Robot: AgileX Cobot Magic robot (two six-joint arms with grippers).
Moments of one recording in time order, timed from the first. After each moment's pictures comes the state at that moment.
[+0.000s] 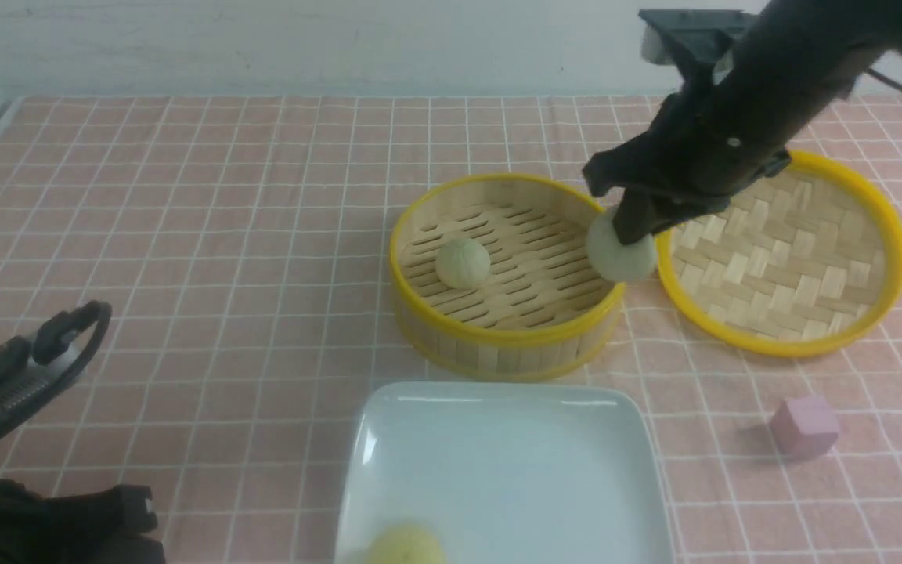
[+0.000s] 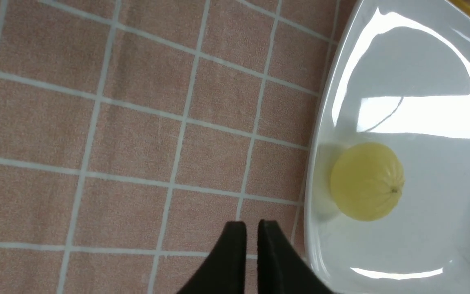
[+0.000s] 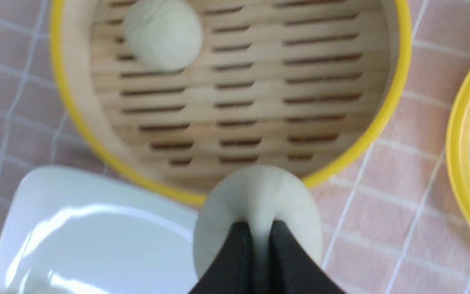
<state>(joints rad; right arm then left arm) 0.41 1.72 -1.58 0.24 1.05 0.01 0.00 0.85 -0.47 -0.52 0.84 -0.01</state>
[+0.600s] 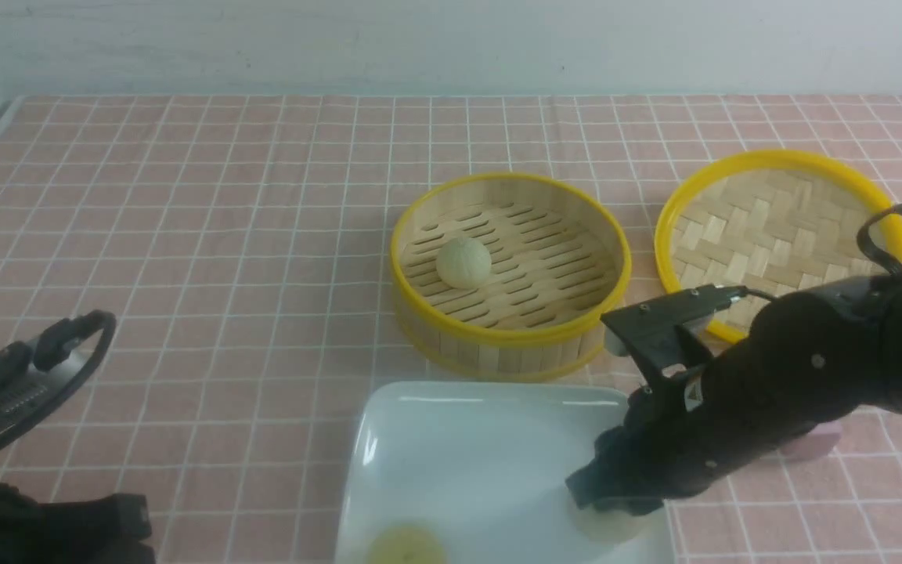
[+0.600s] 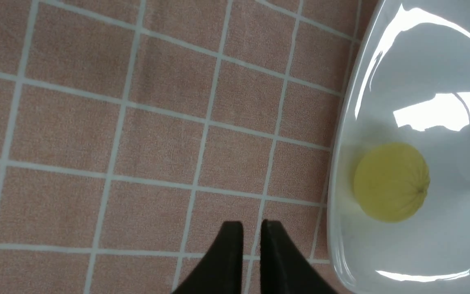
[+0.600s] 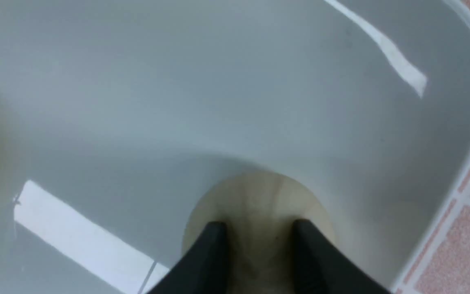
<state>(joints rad) 0.60 1.63 -0.88 0.32 0.50 -0.08 0.00 0.85 -0.47 -0.48 0.84 -0.01</state>
